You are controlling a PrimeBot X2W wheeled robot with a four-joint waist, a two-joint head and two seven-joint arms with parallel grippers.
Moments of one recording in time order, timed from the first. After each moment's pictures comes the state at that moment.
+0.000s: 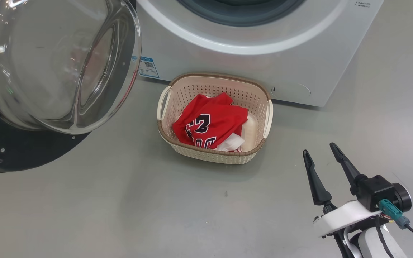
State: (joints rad) left arm -0.44 0.47 0.27 0.43 -1.71 0.06 0.32; right arm -0.04 -0.10 0.20 0.13 0.21 0.07 -0.23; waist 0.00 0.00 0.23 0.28
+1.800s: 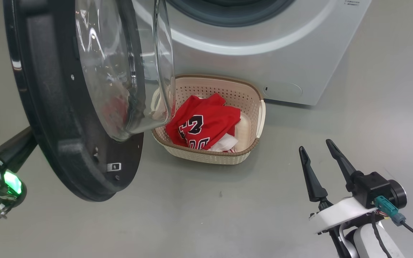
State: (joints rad) left arm -0.30 0.35 0.10 0.11 -1.91 -0.12 0.86; right arm -0.06 -0.09 0.20 0.14 0.21 0.06 -0.24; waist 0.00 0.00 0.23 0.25
